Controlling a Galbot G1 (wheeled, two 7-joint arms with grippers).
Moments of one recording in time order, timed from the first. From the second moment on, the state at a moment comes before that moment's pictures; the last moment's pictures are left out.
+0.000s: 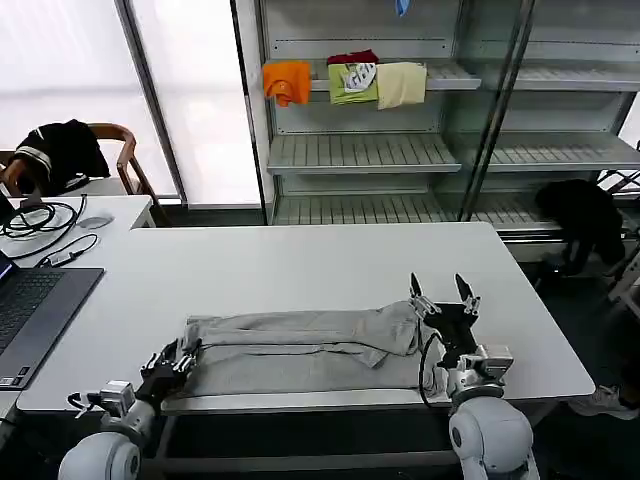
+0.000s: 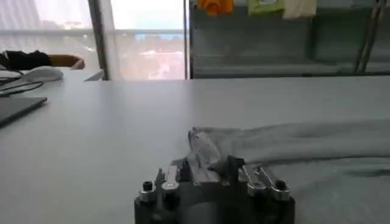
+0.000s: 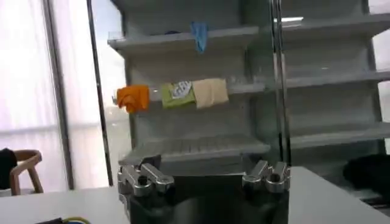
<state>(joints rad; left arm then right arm) 1.36 -1.28 -0.71 -1.88 -0.30 0.41 0.17 -1.21 1.46 0.50 2.10 0.22 -0.32 0.10</state>
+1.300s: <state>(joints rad) 1.22 -0.92 -1.04 -1.72 -0.14 0.38 0.34 -1.16 1.47 0.50 1.92 0.23 -0.31 0.14</state>
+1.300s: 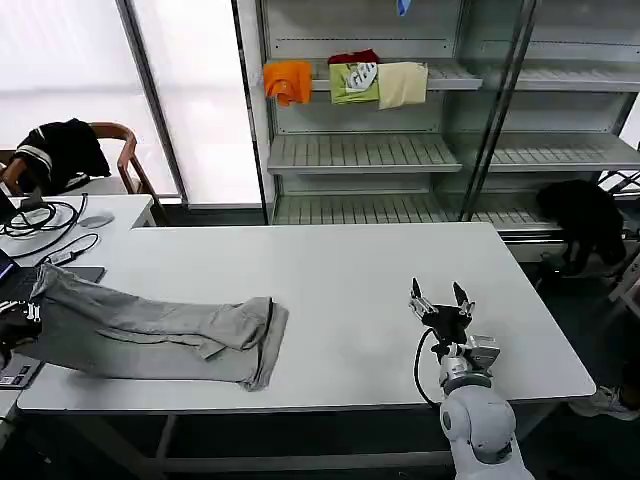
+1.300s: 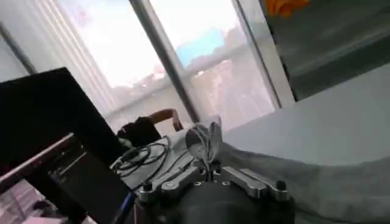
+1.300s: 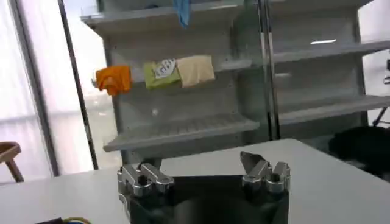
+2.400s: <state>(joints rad) 1.21 -1.32 -0.43 -2.03 -0.01 0.57 0.26 -1.19 1.46 0.54 1.87 0.21 -0.28 0.14</state>
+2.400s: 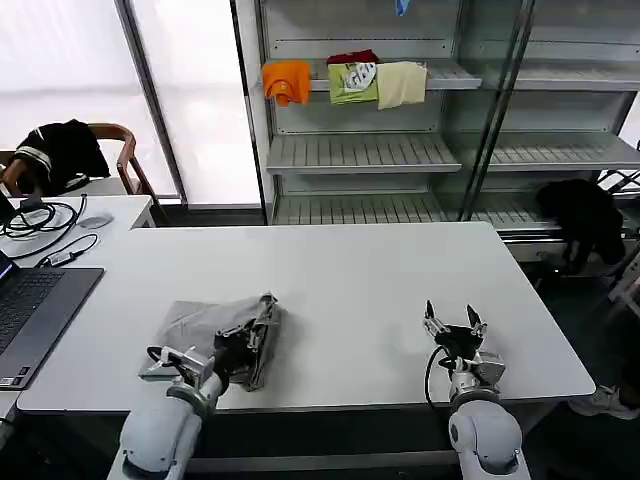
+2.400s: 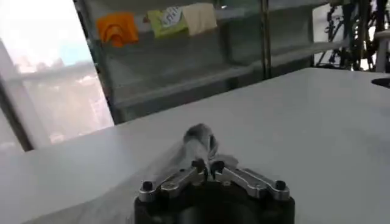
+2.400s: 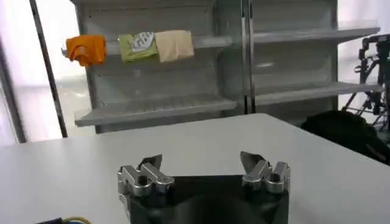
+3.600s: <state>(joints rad) 1.25 -1.18 -0.79 -1.82 -0.38 0.42 0.17 -1.20 1.47 0.51 1.89 0.18 -0.28 0.09</state>
